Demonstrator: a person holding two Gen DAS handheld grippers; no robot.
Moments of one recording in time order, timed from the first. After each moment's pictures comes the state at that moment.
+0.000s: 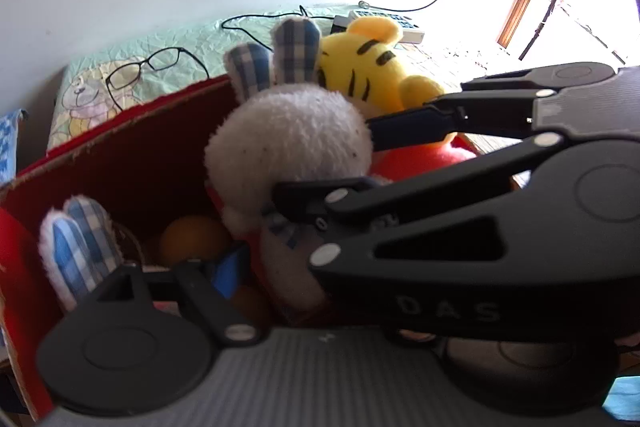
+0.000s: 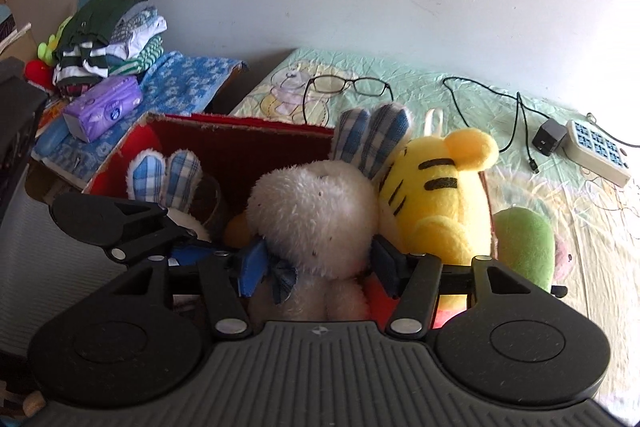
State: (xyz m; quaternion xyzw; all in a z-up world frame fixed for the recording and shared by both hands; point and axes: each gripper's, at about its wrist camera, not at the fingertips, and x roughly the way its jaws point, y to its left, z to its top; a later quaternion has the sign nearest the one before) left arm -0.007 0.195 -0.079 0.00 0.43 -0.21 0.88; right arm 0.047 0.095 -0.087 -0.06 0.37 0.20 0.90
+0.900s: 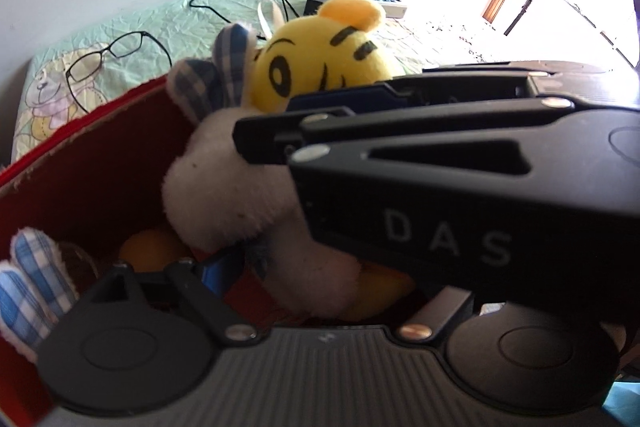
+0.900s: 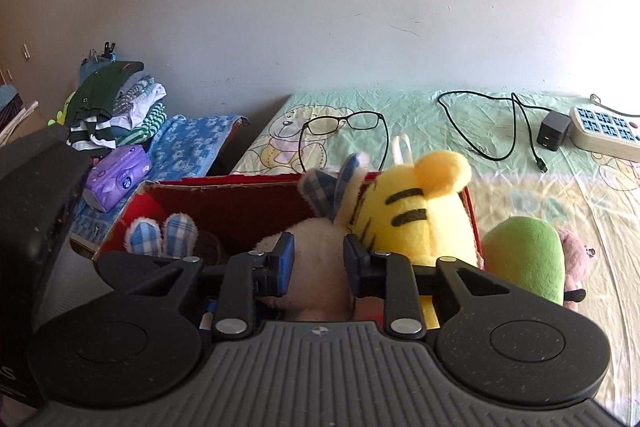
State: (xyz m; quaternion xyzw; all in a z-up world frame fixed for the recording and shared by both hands) left arm 0.013 0.173 -0.079 0.00 0.47 -0.24 0.85; right arm 0.067 0.062 -0.092 0.04 0.34 0.21 0.92
